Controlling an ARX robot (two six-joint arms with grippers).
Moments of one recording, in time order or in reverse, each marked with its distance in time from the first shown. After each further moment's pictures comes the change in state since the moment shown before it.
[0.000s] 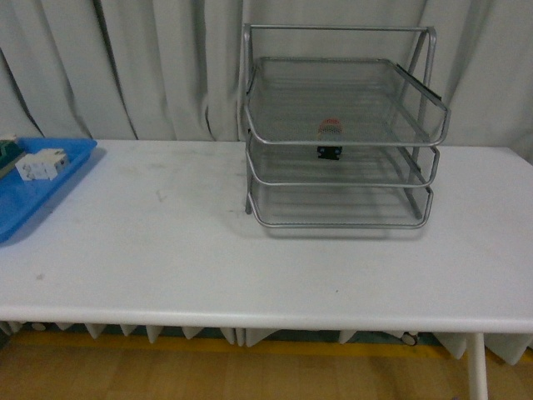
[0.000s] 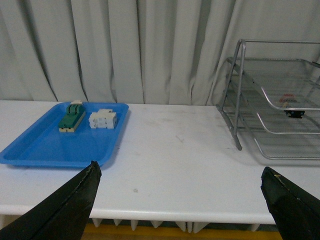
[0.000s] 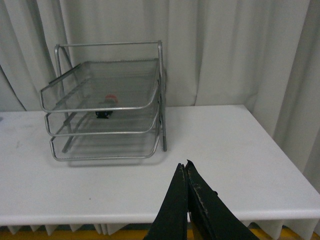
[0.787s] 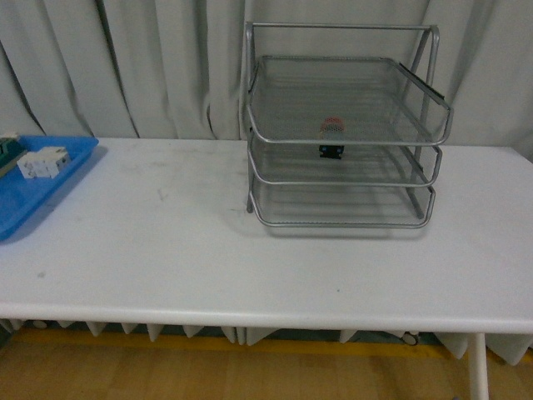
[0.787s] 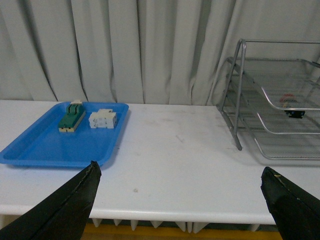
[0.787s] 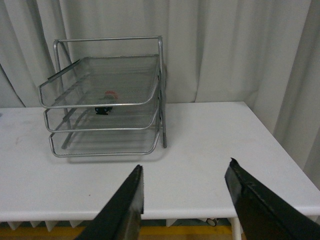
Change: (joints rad) left arm 0.000 0.000 0.000 -0.001 0.000 0.000; right arm 0.000 0.001 -0.002 -0.004 0.000 -0.002
